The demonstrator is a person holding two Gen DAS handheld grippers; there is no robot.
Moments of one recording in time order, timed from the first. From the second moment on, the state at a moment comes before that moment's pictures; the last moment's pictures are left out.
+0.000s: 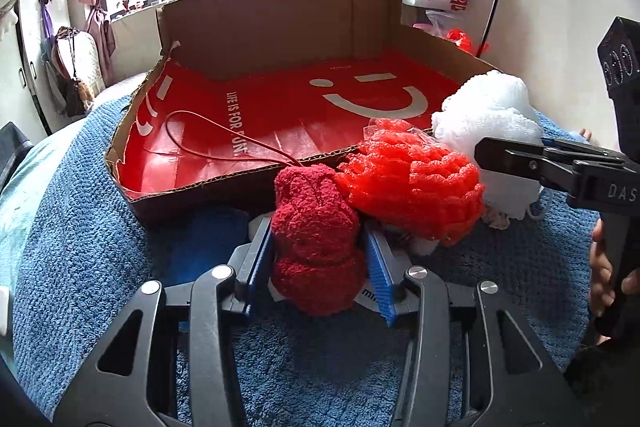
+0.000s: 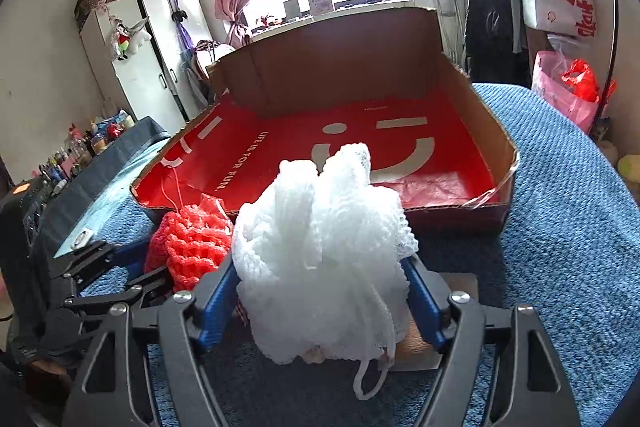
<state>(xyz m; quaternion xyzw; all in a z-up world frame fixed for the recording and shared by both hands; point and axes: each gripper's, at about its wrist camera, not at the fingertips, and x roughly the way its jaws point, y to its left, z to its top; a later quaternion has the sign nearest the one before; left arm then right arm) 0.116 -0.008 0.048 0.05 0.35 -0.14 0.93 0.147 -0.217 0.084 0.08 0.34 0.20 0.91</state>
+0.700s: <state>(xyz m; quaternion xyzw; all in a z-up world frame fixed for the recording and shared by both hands) 0.103 0.005 0.085 0.04 0.30 -0.14 0.94 0.129 -0.233 0.122 0.11 0.28 0.21 0.93</state>
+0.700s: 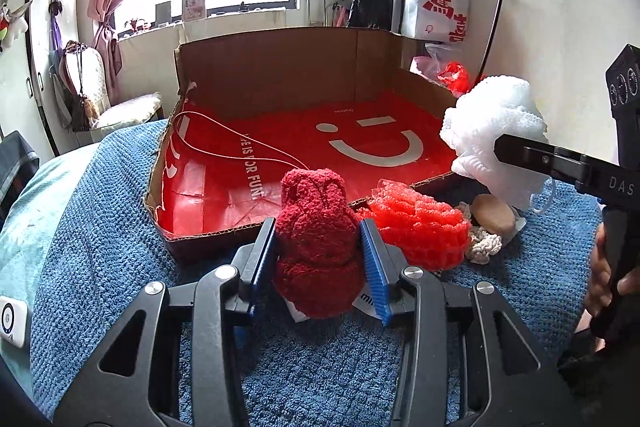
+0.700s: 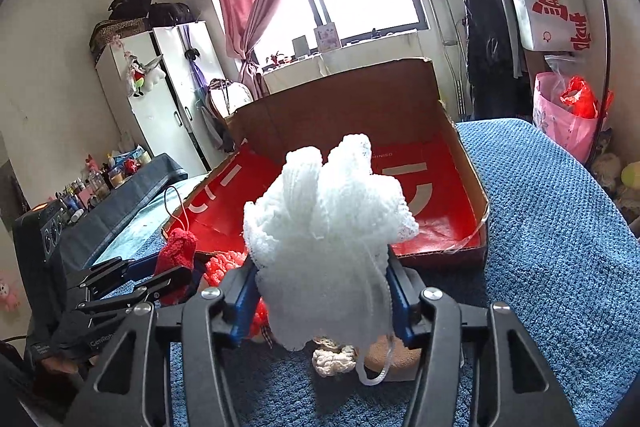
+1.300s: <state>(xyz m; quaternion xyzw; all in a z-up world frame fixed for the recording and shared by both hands) 0.213 -0.003 0.142 0.03 0.32 -0.19 0.93 0.238 -0.203 0.179 0.08 0.29 0.25 0.92</state>
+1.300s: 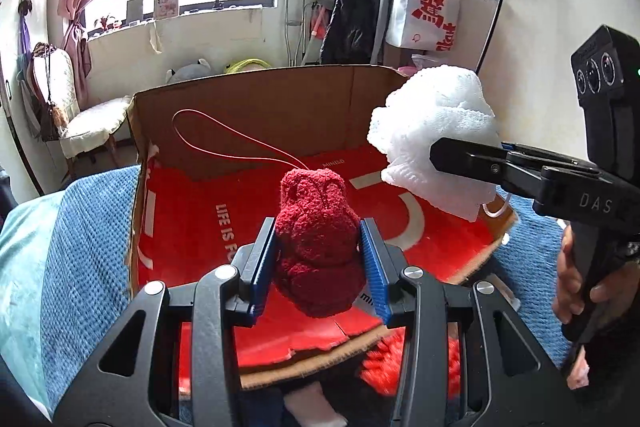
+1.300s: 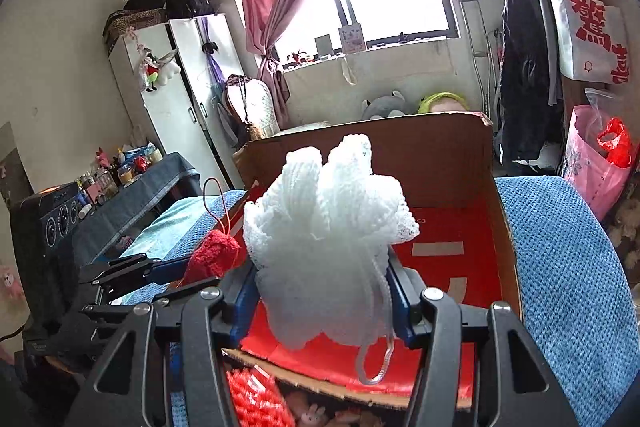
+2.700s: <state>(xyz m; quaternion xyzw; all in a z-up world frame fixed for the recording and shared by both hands) 0.419 -0.024 0.066 0.04 0.48 -0.16 0.86 0.439 -0.178 0.101 0.08 0.51 0.16 0.84</state>
